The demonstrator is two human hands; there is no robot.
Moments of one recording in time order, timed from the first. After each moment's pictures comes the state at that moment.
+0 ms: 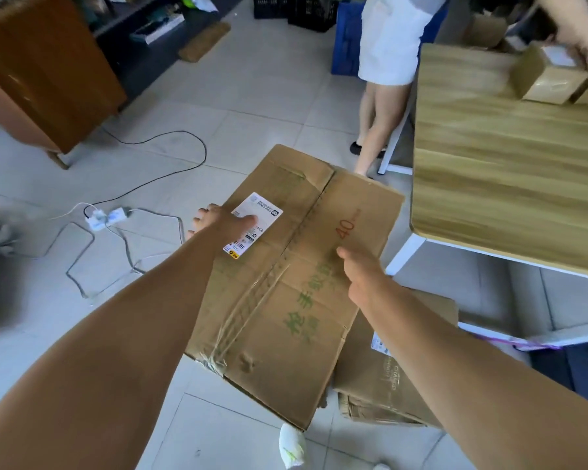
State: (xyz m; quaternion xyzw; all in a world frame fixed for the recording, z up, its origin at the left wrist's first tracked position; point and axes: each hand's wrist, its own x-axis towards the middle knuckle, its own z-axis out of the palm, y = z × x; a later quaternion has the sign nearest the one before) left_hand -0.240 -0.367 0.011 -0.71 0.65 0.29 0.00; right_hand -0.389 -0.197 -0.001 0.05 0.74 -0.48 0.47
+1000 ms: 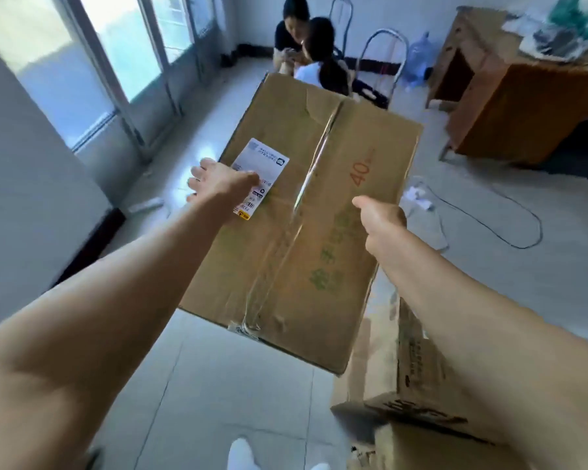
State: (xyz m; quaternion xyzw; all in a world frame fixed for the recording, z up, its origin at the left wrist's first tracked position) left_hand 0.094 0.076 0.110 -0.93 0.04 0.11 -0.36; right_hand -0.083 -0.059 0.110 -0.52 0.60 -0.18 0.59
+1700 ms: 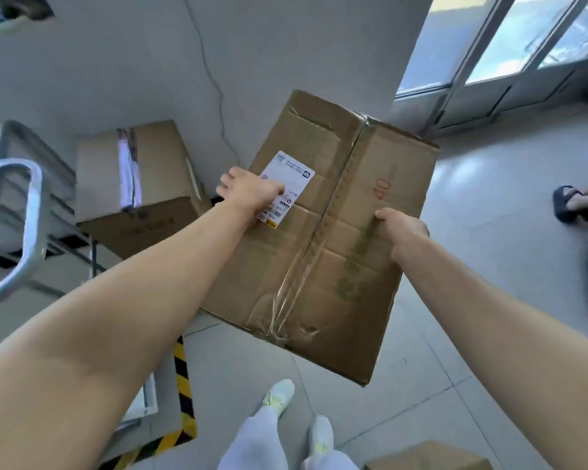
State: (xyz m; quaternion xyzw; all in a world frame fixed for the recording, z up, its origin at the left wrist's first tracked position) left_hand 0.056 0.458 0.057 -0.83 -0.42 0.02 -0.38; right_hand 0.083 0.234 0.048 -0.73 0.33 0.16 0.58
